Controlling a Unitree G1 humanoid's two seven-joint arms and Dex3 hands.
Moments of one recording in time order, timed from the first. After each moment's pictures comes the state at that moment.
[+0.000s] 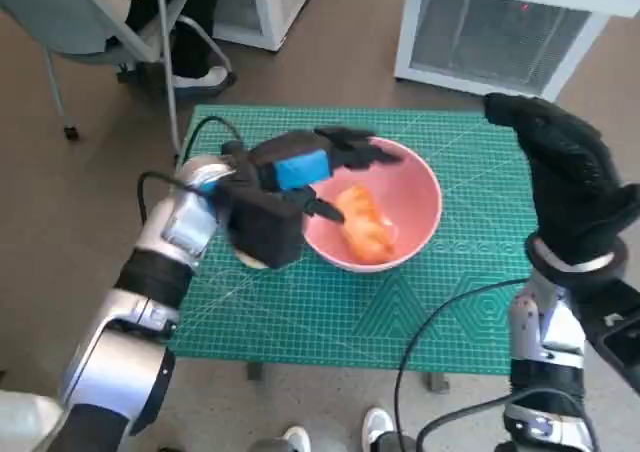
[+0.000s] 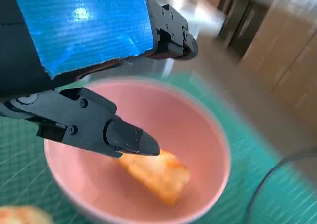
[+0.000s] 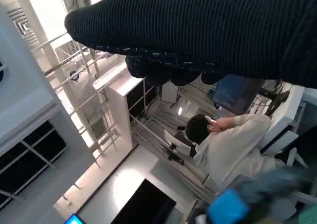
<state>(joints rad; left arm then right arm) -0.93 0.38 -0.22 0.75 0.25 -0.66 -0.54 -0.58 -0.19 -0.20 0.32 0.43 -0.77 0.60</state>
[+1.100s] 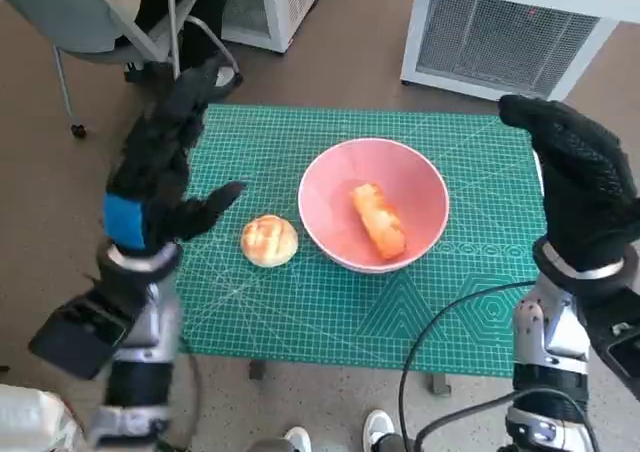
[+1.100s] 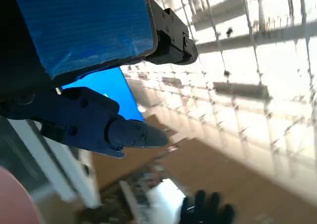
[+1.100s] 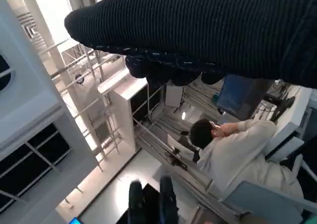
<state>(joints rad) -0.43 0.18 0.09 0.22 -0.36 -0.74 -0.35 -0.58 -0.19 -0.22 0.31 0.42 -0.79 0.59</state>
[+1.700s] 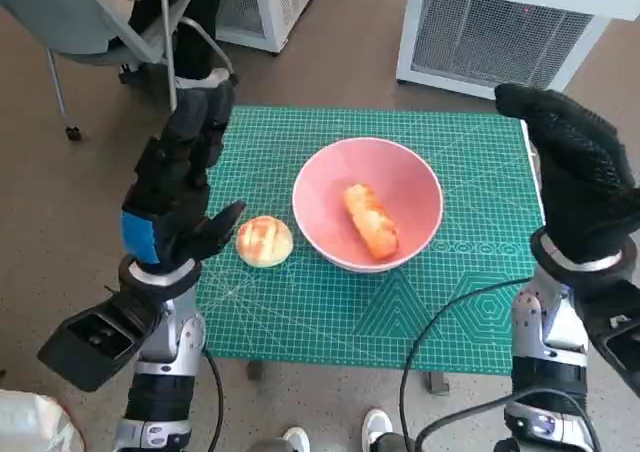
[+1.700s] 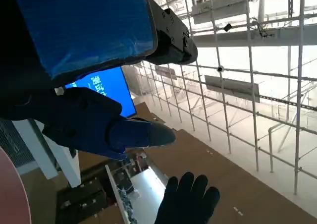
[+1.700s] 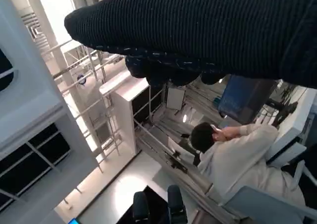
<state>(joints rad) -0.41 0.15 0.09 0.22 -0.39 -0.73 -0.42 -0.60 -0.19 -0.21 0.32 0.40 -0.79 0.58</state>
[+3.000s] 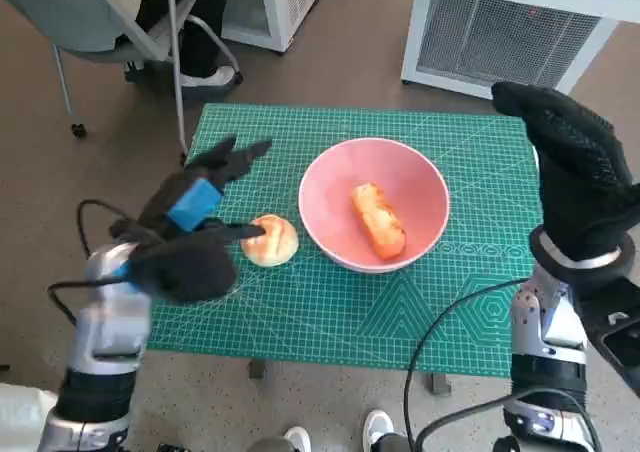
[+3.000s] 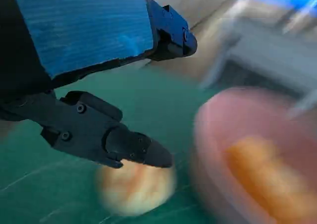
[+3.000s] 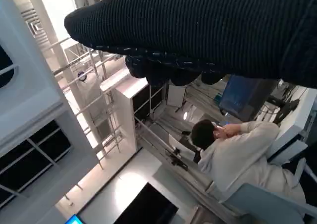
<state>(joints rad) -0.48 0.46 -0.12 0.01 0.63 0.26 -0.54 -0.61 -0.20 -0.21 0.32 0.40 -0.78 0.58</state>
